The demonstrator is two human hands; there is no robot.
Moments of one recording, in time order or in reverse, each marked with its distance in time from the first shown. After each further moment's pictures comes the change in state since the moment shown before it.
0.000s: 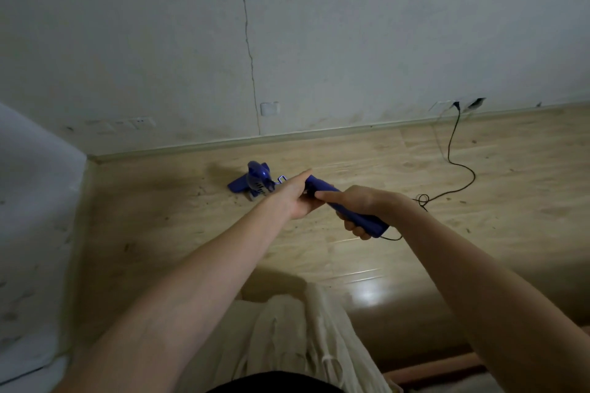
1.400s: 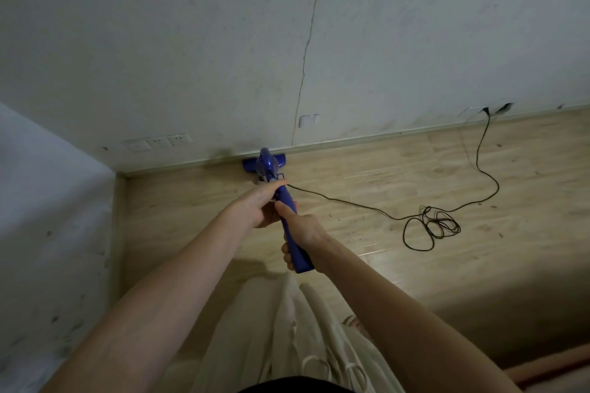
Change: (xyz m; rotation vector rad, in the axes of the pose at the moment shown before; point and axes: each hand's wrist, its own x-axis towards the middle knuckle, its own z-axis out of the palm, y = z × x) left_hand 0.000 0.189 -0.209 0.293 0.091 -0.075; right_hand 0.062 -0.214 0.215 0.540 0.147 -0.024
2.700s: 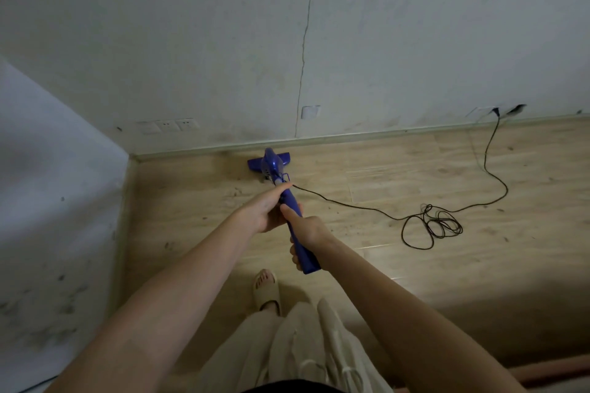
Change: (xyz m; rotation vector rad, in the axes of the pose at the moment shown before) left_hand -0.025 -0.091 0.045 -0.093 -0.038 0.069; right_hand -0.024 0.074 -0.050 -0.113 -0.029 -0.001
